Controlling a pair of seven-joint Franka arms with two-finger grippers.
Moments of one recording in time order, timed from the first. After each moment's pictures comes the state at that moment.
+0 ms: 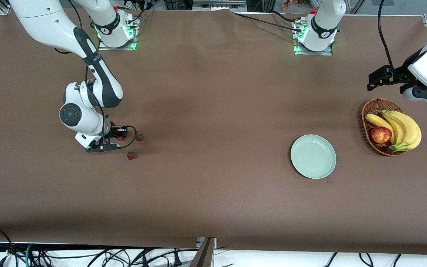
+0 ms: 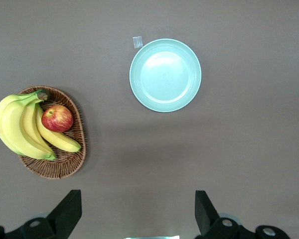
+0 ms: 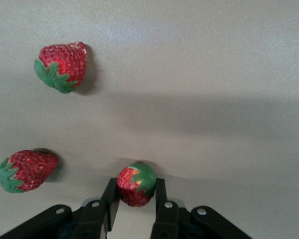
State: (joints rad) left arm 0.05 0.02 -0.09 -1.58 -0.01 1.49 0.01; right arm 0.13 0.49 0.04 -2.05 0.03 2.44 0.04
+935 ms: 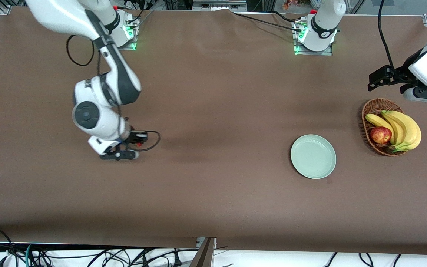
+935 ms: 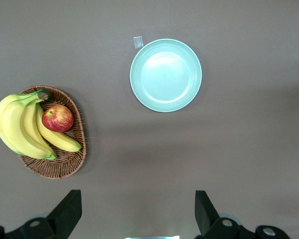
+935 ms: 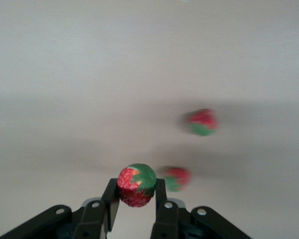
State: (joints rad) left arm 0.05 0.02 -0.09 -1.58 -0.01 1.49 0.01; right arm 0.33 0.51 0.07 -1.67 0.03 2.14 0.36
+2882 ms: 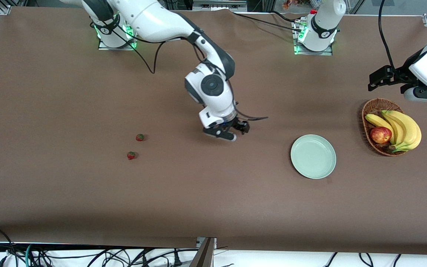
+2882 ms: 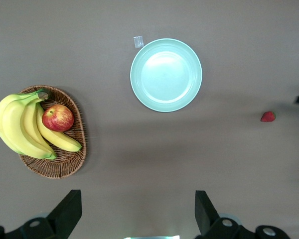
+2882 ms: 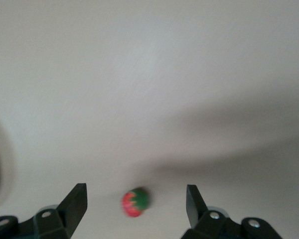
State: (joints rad) left arm 0.05 0.02 -0.09 -1.58 -0.01 1.49 0.01; right arm 0.74 0.88 0.04 -1.19 0.12 2.26 1.03
